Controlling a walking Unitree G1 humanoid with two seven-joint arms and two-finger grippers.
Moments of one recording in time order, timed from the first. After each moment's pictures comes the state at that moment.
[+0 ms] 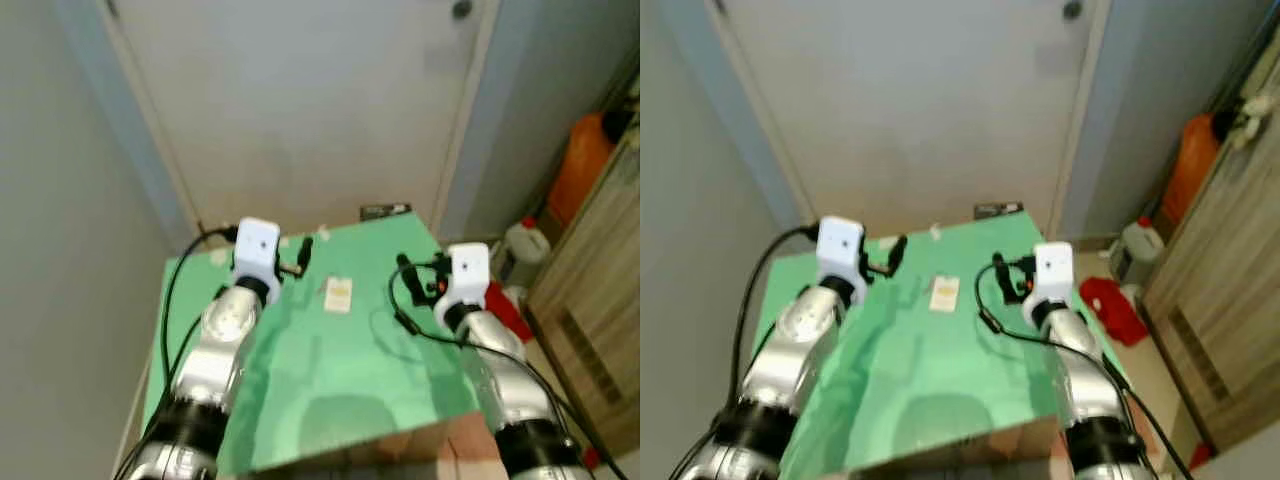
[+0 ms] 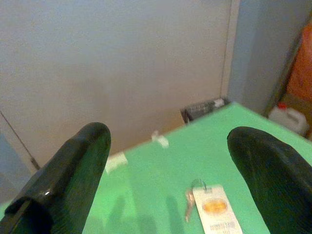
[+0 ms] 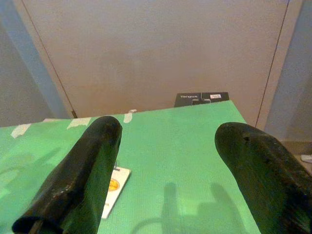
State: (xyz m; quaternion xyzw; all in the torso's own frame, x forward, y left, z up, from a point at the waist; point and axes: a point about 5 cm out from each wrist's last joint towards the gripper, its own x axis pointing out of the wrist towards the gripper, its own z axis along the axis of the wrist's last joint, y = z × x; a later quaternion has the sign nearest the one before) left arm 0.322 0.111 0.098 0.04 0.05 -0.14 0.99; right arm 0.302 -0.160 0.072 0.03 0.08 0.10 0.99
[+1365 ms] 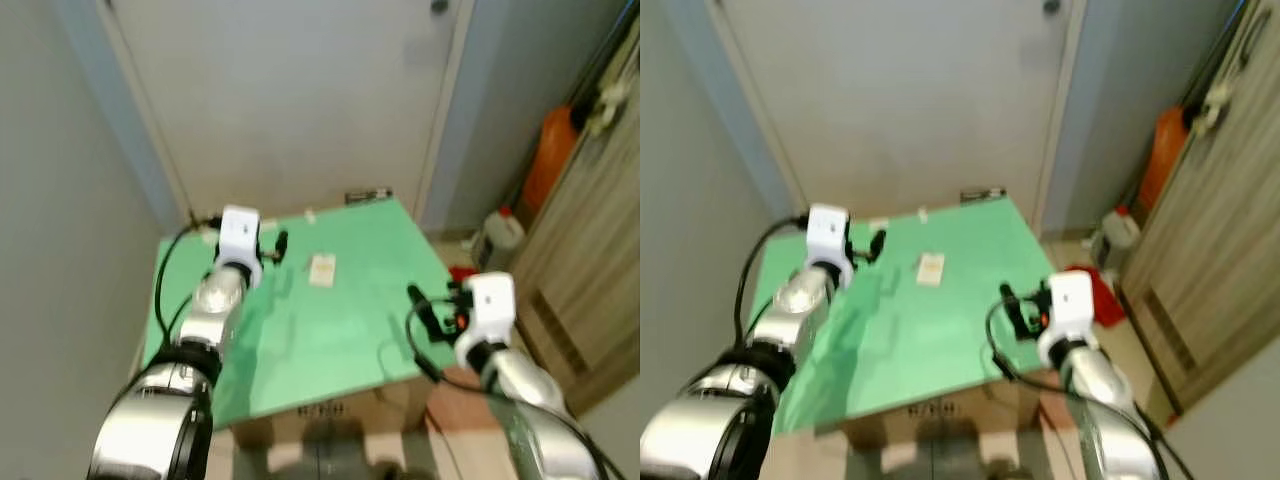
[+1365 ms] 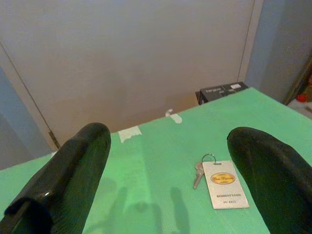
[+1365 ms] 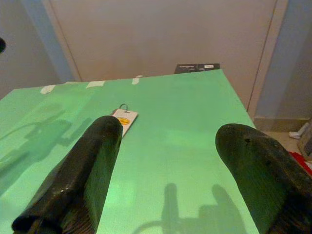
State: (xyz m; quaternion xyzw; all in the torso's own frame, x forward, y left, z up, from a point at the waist) left arm 0.357 0.148 0.083 0.04 0.08 -0.08 0.99; right arm 0.253 -0.166 0.078 0.03 0.11 0.12 0.99
